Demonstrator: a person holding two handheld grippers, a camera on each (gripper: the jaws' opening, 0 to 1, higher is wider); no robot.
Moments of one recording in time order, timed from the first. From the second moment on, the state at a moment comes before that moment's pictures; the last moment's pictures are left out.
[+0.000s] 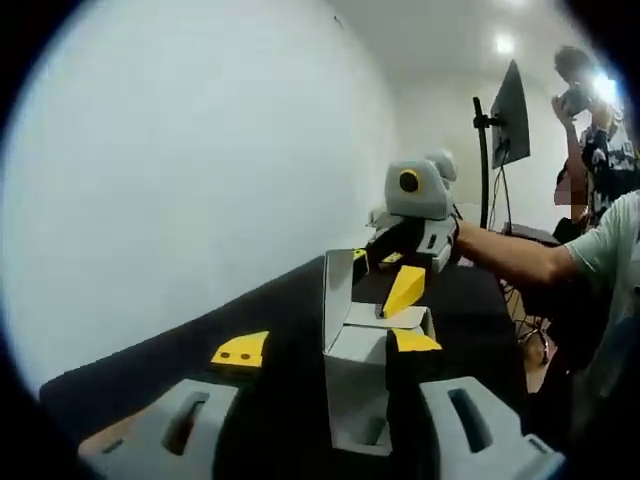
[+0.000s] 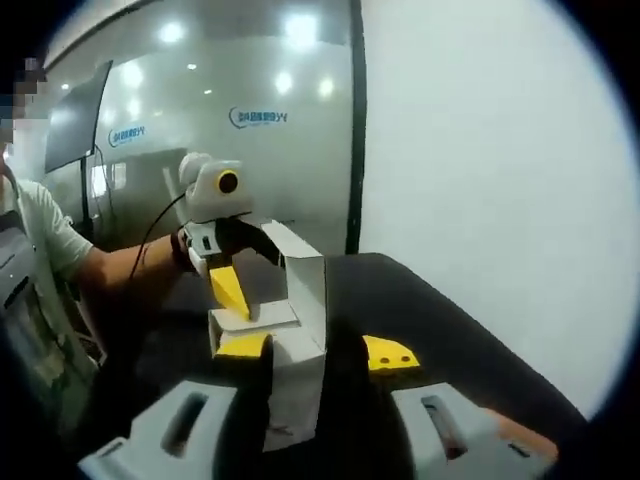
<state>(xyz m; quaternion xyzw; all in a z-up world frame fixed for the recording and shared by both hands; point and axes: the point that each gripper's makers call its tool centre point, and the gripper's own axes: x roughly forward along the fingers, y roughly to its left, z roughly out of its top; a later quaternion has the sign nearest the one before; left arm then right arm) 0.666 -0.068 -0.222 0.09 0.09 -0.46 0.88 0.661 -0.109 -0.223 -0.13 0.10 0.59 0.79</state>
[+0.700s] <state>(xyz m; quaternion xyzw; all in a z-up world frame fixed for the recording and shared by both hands) 0.660 -0.045 -0.192 0.03 0.02 -0.47 0.88 0.662 -0.122 -0.199 -0.03 0.05 0.61 0.79</state>
